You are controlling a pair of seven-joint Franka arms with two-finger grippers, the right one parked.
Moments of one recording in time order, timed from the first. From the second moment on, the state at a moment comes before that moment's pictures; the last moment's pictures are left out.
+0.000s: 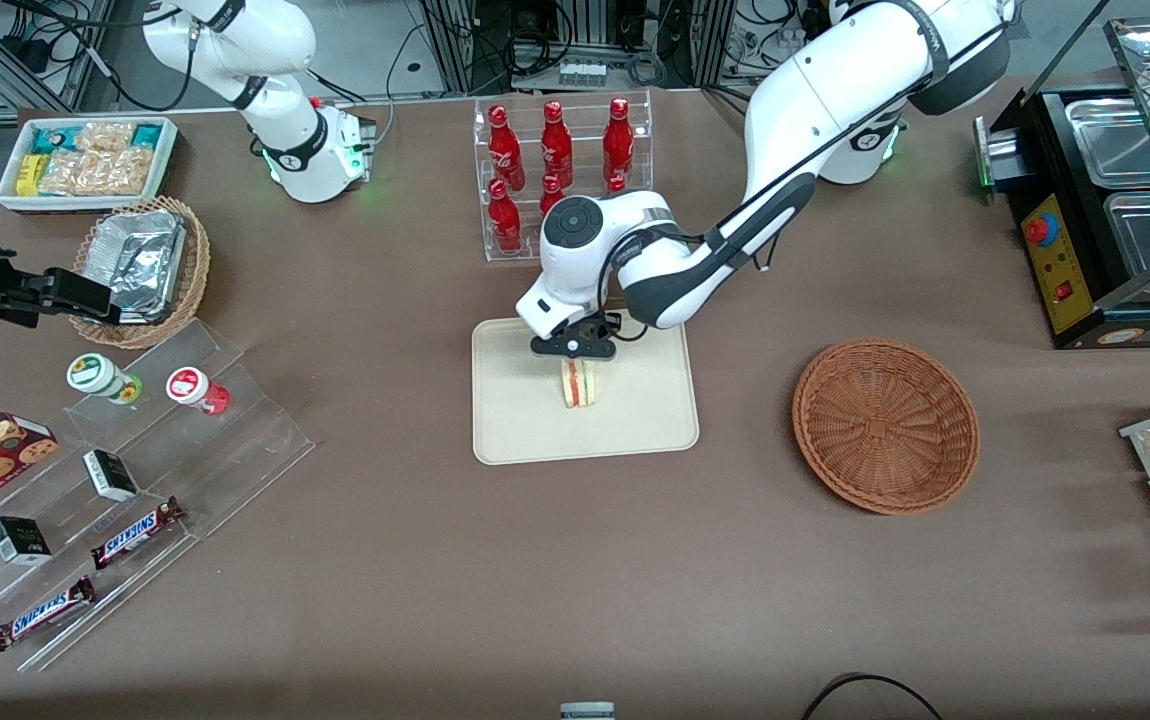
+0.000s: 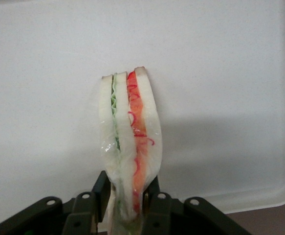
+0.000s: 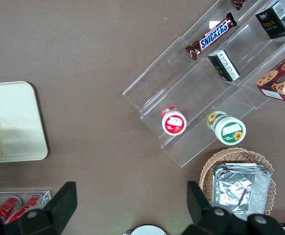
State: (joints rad) arm -0.29 0.75 -0.71 -1.71 0.59 2.25 -1.16
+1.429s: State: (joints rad) arm 0.09 0.21 -0.70 -1.61 0.21 1.67 -0.83
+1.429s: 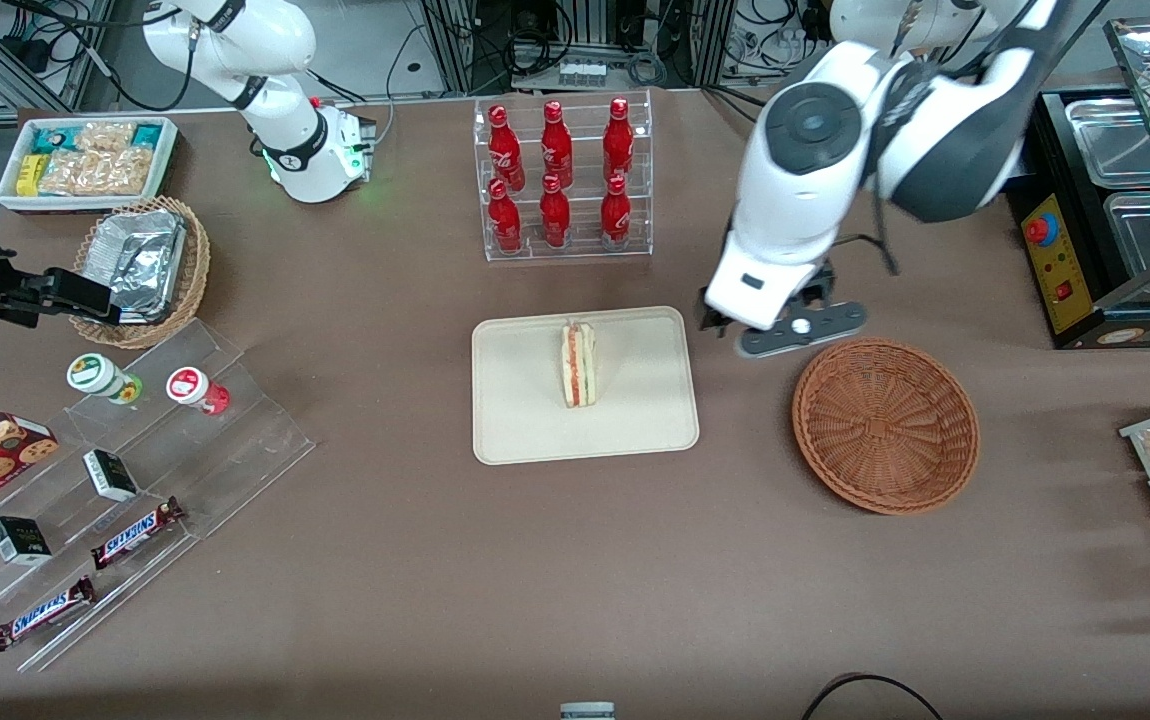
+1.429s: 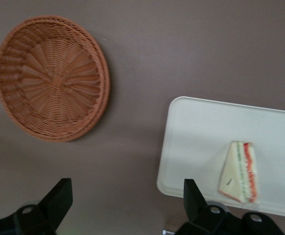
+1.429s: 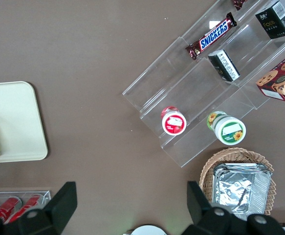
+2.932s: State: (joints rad) arm -0.02 -0.05 -0.10 -1.70 0.01 1.56 -0.05
